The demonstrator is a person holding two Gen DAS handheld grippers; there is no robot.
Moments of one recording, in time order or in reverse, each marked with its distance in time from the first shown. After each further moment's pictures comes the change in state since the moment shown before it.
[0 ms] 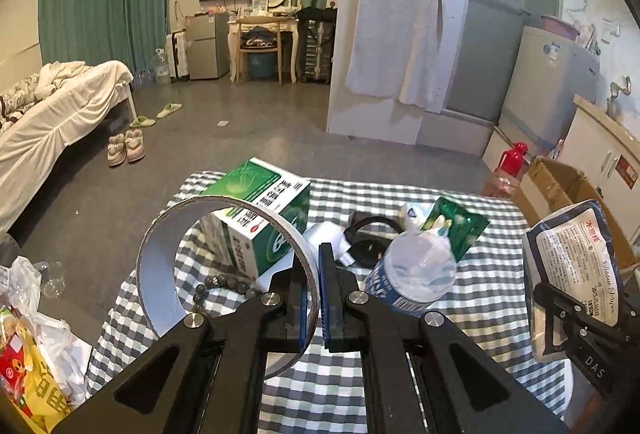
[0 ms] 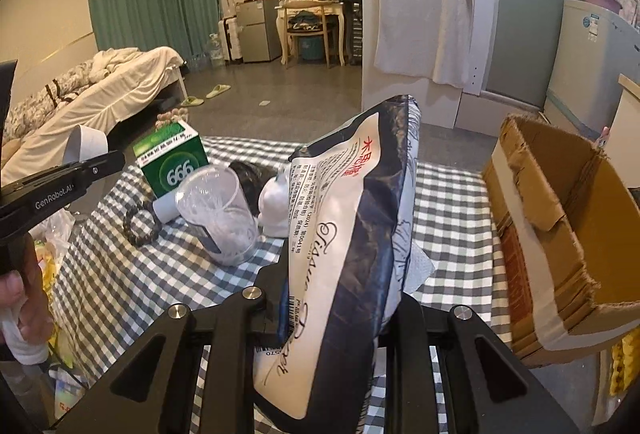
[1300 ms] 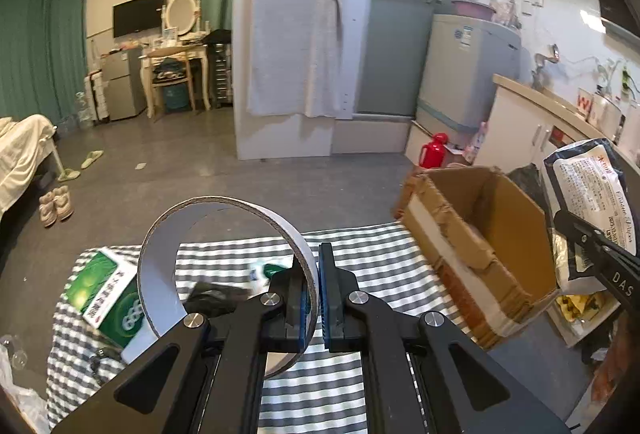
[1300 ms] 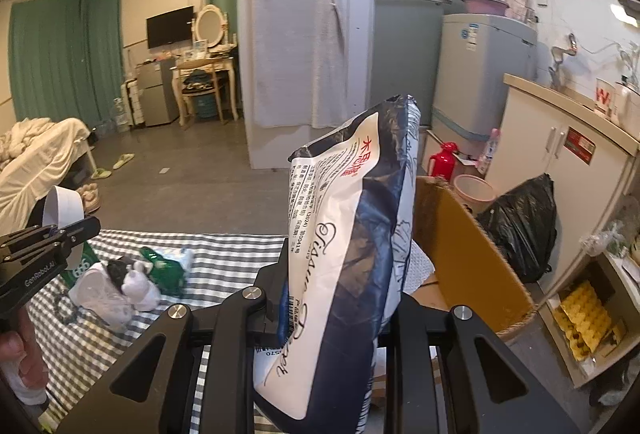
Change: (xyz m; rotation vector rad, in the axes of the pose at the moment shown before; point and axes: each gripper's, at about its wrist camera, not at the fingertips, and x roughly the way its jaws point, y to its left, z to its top) left arm -0.003 -0.149 0.053 0.189 -0.040 -0.251; right arm -0.096 -0.148 0.034 0.190 -0.153 -0.338
